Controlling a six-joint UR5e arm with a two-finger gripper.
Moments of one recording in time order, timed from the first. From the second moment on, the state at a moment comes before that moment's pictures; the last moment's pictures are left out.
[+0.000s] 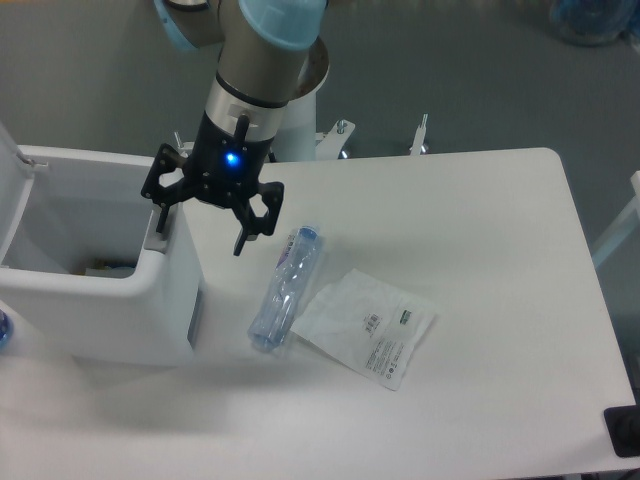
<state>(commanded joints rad) 2.36 -1.64 -1.58 -1.17 1.09 0.38</state>
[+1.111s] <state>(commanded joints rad) 2.72 -1.93 -1.48 -1.04 1.44 1.08</state>
